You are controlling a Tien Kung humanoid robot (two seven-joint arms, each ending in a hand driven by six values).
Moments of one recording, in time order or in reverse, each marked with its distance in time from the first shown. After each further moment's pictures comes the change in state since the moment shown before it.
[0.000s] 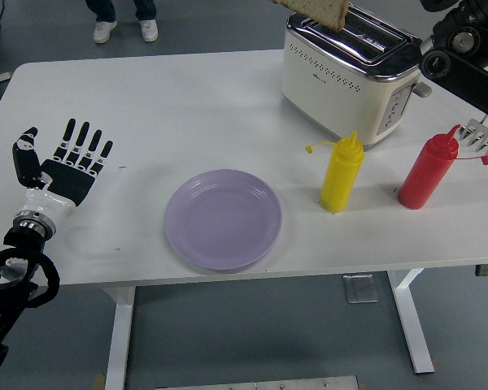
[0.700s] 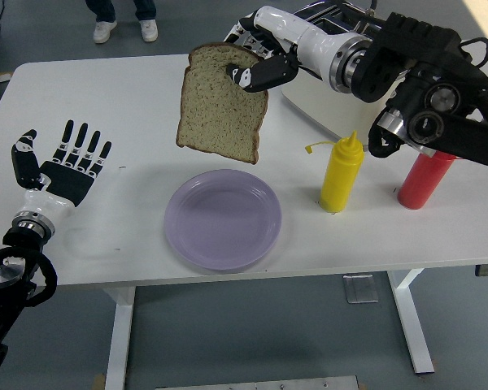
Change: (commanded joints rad) left arm 0.003 -0.003 -0.014 0.006 -0.027 -0.002 0.010; right arm -0.003 0.040 -0.127 0.266 0.472 0.030 -0.077
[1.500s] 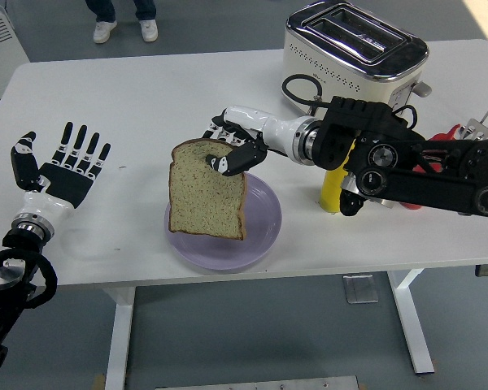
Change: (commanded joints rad) left arm 0.007 -0.002 0.000 0.006 0.012 -0.004 0.000; right arm -0.062 0.111 -0.159 -0.073 0.041 0.017 0.074
